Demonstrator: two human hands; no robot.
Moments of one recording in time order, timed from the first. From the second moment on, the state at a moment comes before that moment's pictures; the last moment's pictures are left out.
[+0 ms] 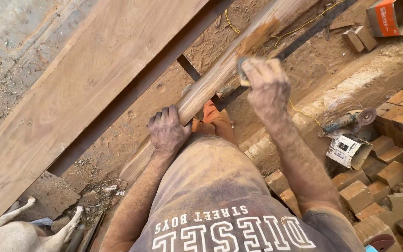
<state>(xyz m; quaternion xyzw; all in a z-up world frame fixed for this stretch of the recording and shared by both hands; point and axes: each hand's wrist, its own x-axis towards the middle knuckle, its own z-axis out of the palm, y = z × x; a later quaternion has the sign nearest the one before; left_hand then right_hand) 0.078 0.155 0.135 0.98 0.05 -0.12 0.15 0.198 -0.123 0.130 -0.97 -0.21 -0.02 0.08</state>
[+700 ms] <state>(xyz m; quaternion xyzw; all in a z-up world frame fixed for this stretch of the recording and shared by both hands) 0.081 0.148 0.134 0.97 0.06 -0.16 0.15 0.133 -0.126 0.076 -0.65 0.11 -0.05 0.75</state>
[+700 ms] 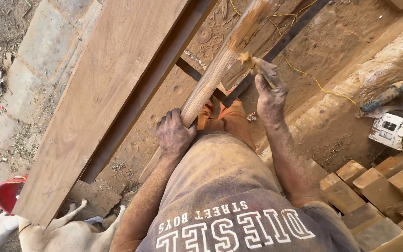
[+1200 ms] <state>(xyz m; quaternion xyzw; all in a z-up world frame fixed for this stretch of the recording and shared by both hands) 0.081 0.151 0.132 0.97 0.04 -0.16 0.16 0.120 -0.112 0.094 -0.85 0.15 -0.04 0.51</state>
